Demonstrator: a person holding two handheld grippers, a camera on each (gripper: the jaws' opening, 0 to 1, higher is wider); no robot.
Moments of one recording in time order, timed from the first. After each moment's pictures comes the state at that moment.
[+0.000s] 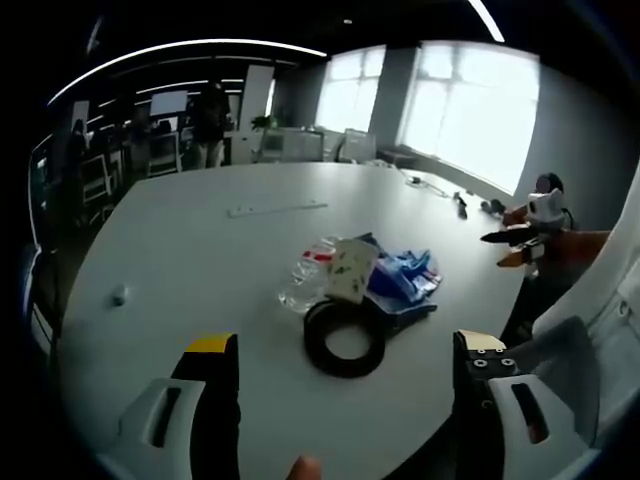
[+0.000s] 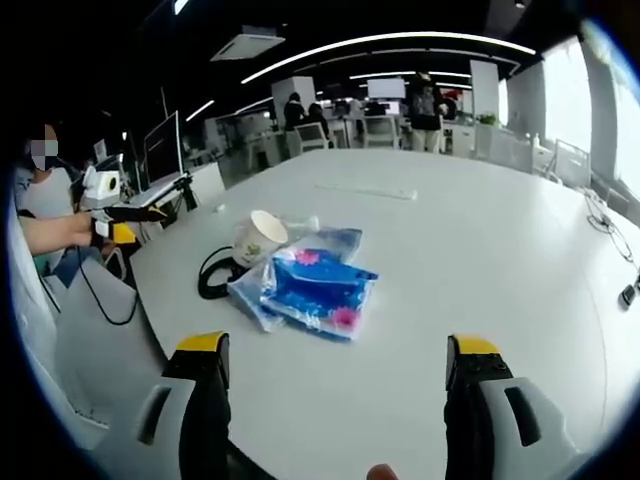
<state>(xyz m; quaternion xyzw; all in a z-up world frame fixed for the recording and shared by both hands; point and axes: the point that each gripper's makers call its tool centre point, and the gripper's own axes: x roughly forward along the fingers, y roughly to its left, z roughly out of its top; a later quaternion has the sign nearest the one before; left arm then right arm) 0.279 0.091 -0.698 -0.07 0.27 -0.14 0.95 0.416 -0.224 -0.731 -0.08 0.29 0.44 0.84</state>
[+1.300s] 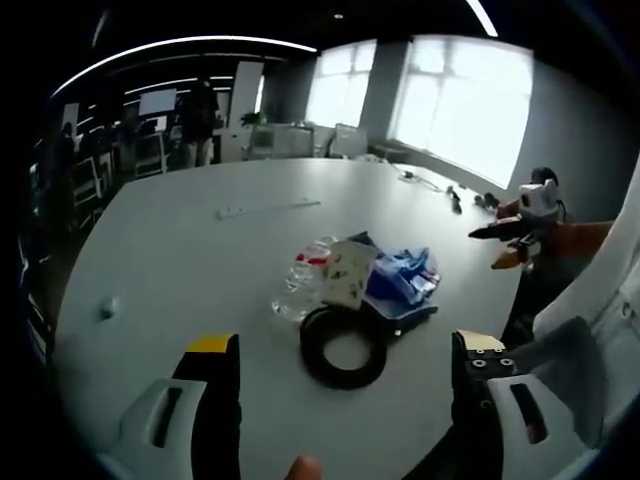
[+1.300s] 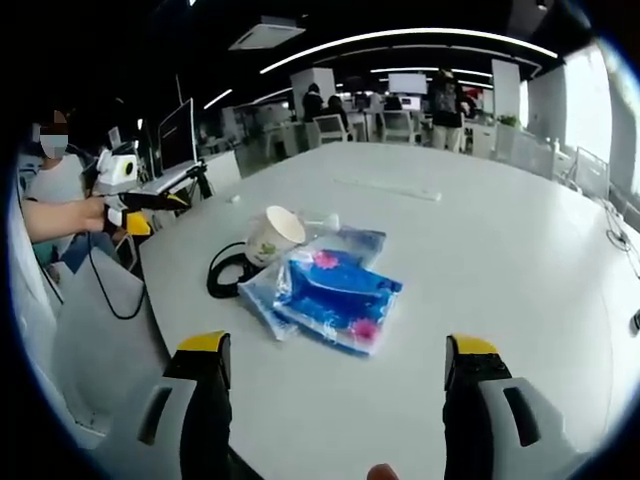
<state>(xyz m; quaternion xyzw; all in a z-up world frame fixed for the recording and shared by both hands) 0.299 0.087 -0.703 -0.06 0.28 -0.16 0.94 0.417 -0.195 -0.734 -0.10 0.30 0.48 0.82</state>
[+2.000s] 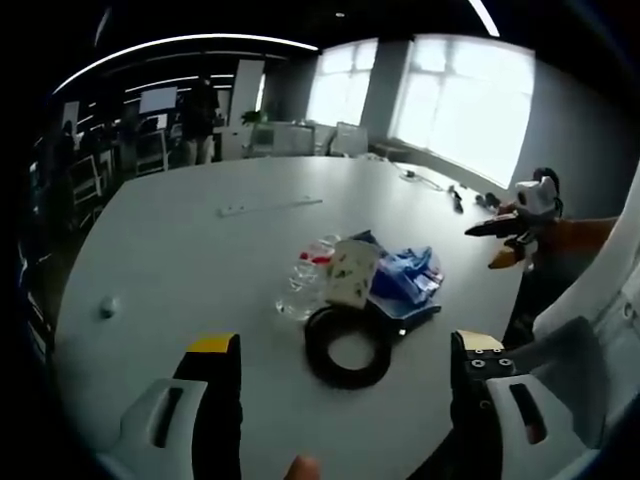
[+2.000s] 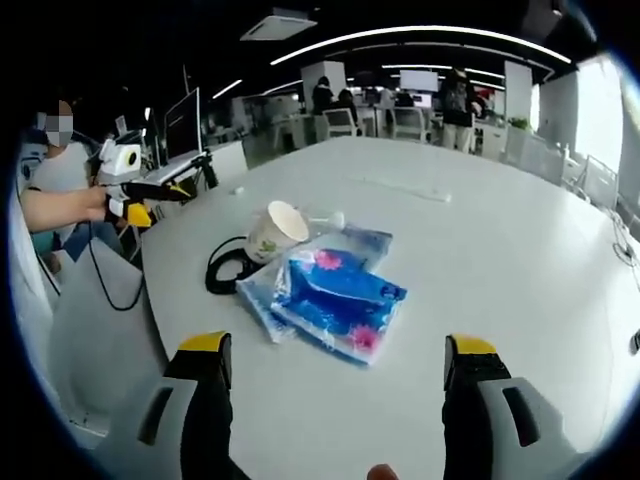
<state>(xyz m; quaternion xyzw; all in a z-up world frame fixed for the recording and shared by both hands) 0.302 0.093 -0.705 -0.06 0.28 -0.16 0.94 0.426 -0.183 -0.737 -0.12 0.30 0.49 0.81</state>
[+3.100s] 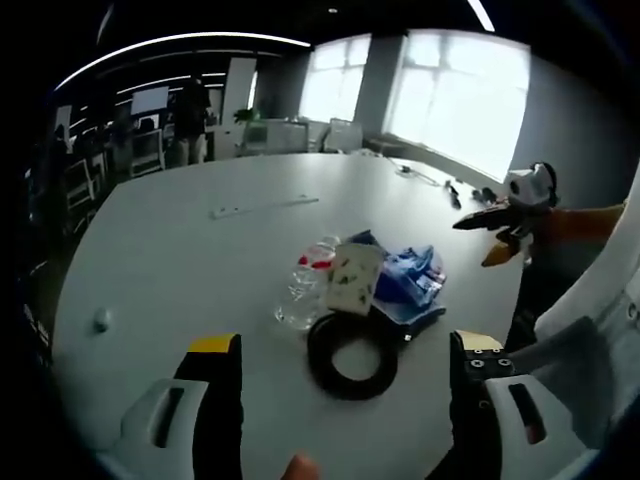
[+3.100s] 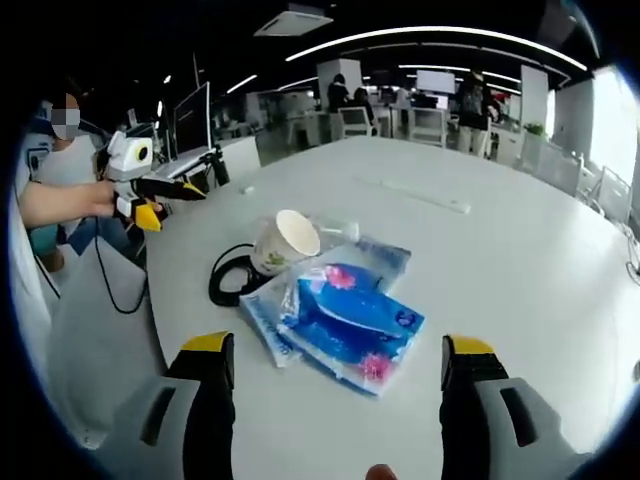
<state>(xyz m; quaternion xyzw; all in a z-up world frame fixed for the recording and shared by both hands) 0.321 0.092 -0.709 -0.06 0.29 -0.17 0.94 0.435 -0.150 -0.735 -0.13 0.30 0.52 0.79</state>
